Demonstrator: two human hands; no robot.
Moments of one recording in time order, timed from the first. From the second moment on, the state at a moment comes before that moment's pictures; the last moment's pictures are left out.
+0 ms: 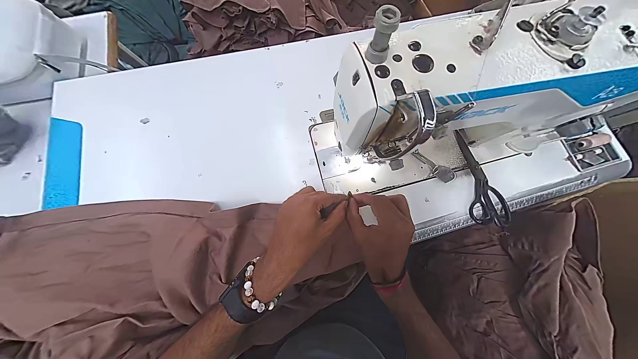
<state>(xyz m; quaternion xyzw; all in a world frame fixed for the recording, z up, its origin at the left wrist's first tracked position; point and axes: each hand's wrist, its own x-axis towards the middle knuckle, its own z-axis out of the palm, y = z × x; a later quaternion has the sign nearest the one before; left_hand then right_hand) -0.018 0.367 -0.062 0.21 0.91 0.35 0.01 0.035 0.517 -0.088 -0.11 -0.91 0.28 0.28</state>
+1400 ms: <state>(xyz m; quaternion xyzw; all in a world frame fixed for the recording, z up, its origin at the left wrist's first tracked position) -0.091 0.359 -0.108 0.45 0.87 0.15 -0.13 0.003 0.526 -0.092 -0.04 -0.98 0.09 0.15</state>
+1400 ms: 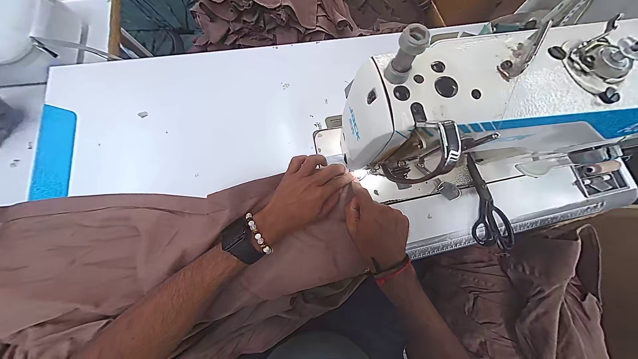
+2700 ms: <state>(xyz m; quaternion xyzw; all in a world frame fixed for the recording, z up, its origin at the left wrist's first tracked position) -0.085 0.356 -0.107 0.46 0.87 0.17 -0.11 0.028 0.514 -0.096 -0.10 -0.96 0.19 0.18</state>
